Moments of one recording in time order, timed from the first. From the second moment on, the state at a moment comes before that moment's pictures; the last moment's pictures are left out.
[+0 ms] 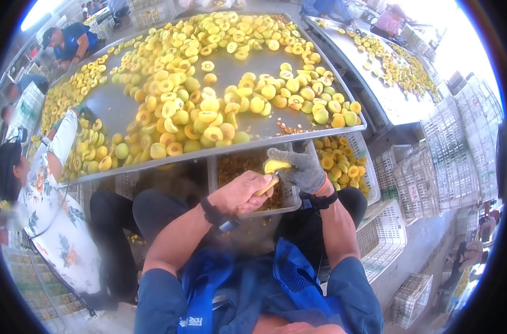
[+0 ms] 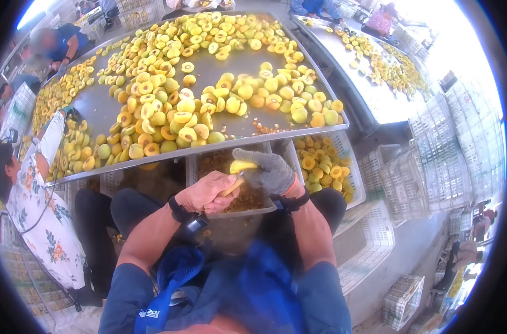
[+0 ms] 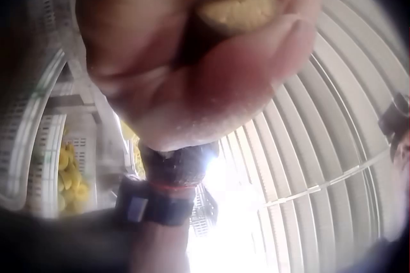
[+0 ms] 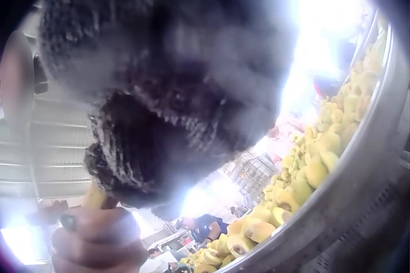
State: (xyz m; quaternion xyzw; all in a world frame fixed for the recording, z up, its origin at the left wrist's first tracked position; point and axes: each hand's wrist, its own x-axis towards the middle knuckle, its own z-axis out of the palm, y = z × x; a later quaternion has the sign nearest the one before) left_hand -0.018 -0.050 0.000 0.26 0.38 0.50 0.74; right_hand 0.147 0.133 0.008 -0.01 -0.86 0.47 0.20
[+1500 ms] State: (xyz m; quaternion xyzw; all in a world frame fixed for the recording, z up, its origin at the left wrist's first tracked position) left_hand -0.025 -0.066 0.000 0.18 0.30 0.48 0.80; right_hand 0.143 0.134 0.010 -0.03 -0.86 0.46 0.21
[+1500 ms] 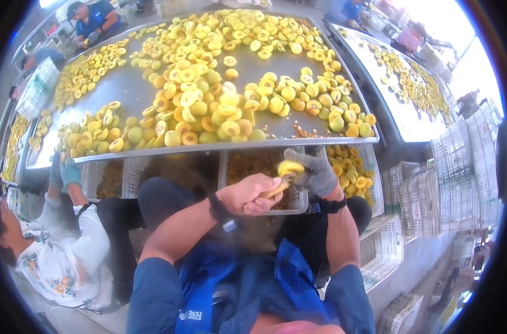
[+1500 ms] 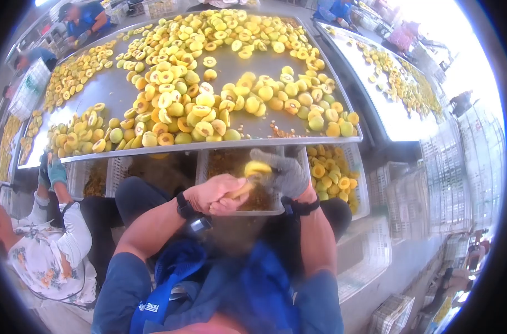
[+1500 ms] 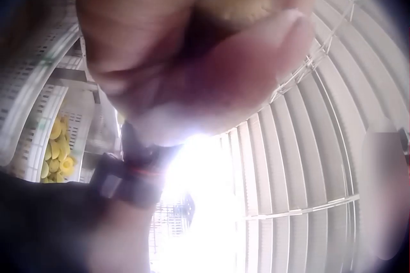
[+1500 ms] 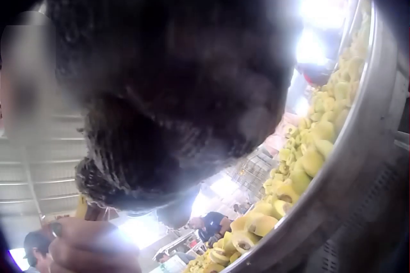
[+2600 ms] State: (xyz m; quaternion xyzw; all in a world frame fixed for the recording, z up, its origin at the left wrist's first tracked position) left_hand -0.016 -0.041 -0.038 0.52 0.78 0.29 0.19; right_hand 0.055 0.342 -0.047 -0.40 -0.91 0.06 0.13
